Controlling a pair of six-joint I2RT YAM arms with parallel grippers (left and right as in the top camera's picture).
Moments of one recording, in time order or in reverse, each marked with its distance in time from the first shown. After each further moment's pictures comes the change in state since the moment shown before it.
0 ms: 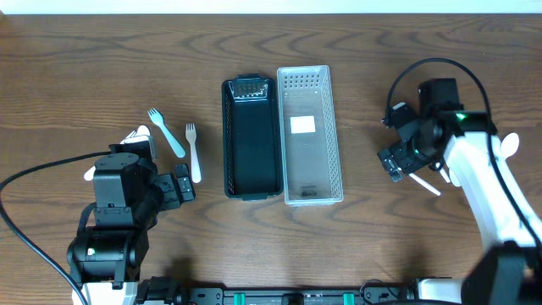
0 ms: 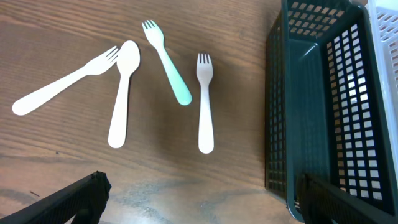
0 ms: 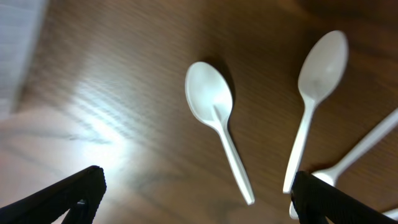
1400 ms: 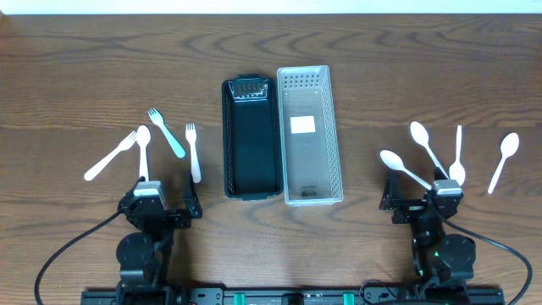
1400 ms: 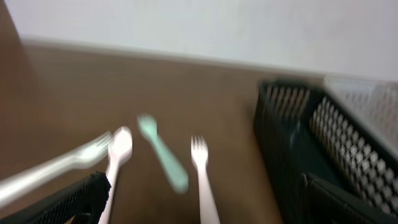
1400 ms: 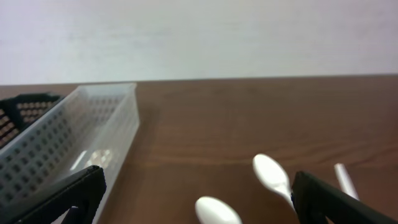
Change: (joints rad) left arm 0.000 -0.760 -0.722 0.566 -0.011 0.063; right arm 0.047 -1.538 -1.120 0.874 -0.008 0.584
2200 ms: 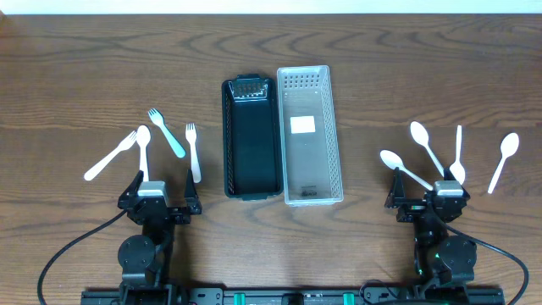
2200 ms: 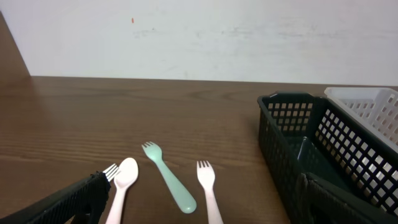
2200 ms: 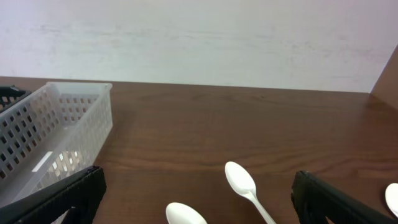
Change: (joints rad) left arm 0.000 -0.009 -0.074 0.188 -0.004 0.105; right arm 0.000 -0.021 -0.008 0.029 0.094 -0.116
